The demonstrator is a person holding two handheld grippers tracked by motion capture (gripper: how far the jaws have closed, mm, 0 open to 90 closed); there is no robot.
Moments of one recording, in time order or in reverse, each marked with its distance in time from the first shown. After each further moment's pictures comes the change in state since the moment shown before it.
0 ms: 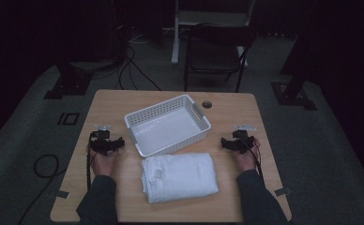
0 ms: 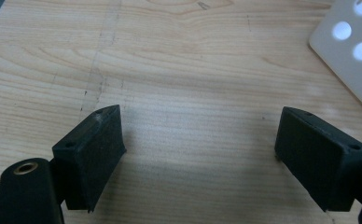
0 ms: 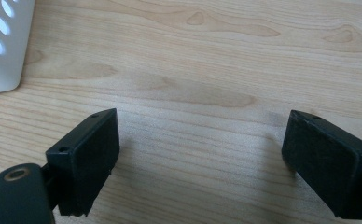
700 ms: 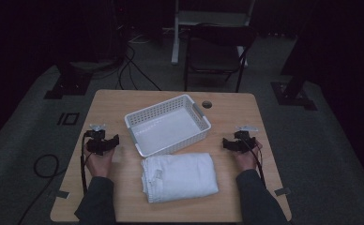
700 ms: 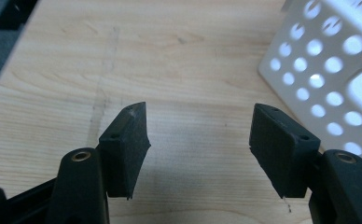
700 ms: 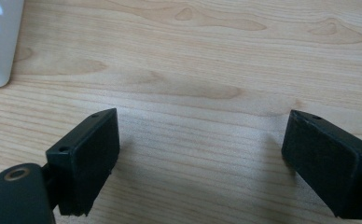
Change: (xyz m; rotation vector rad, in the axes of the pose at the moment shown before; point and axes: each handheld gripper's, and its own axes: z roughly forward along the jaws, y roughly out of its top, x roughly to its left) left arm 0.004 0.007 -0.042 -0.089 -0.081 -0.008; right arm -0.004 -0.003 -0.004 0.000 -0.018 0.018
